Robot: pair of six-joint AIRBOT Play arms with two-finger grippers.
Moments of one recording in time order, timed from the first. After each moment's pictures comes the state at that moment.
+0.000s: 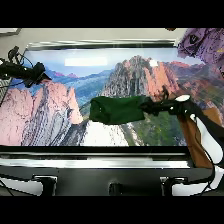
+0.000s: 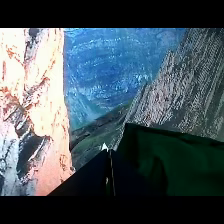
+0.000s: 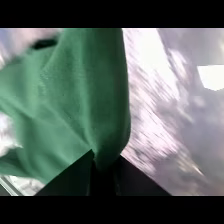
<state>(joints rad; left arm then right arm) 0.17 -1.67 1.82 1.05 -1.33 -1.75 -0.08 -1.64 1.12 -0.51 1.01 1.24</state>
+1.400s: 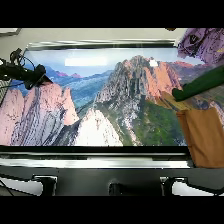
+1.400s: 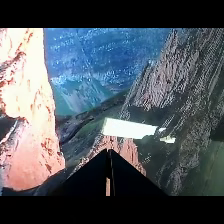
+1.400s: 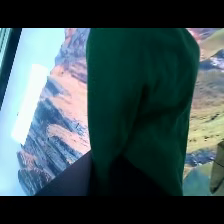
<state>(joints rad) 0.16 -1.67 1.82 1.04 -1.39 -1.75 -0.43 -1.43 1.80 -1.43 1.16 2.38</state>
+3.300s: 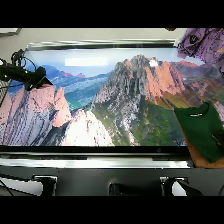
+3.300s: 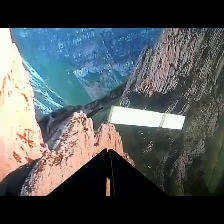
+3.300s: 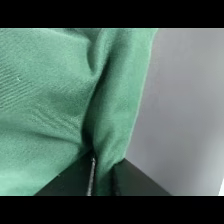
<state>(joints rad) 0.16 -1.67 1.82 1.04 -1.44 -1.71 -0.43 -1.04 0.93 -2.08 1.62 2.46</state>
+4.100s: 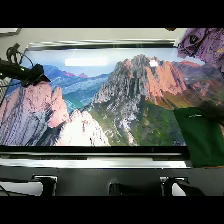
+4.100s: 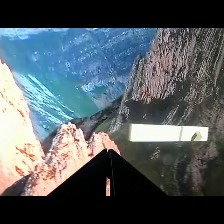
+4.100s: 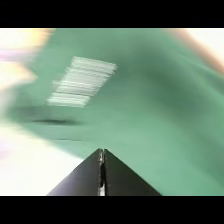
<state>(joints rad) 0.13 -1.59 1.82 1.11 -1.41 -1.62 -0.22 -1.04 1.07 -1.70 1.09 1.96</state>
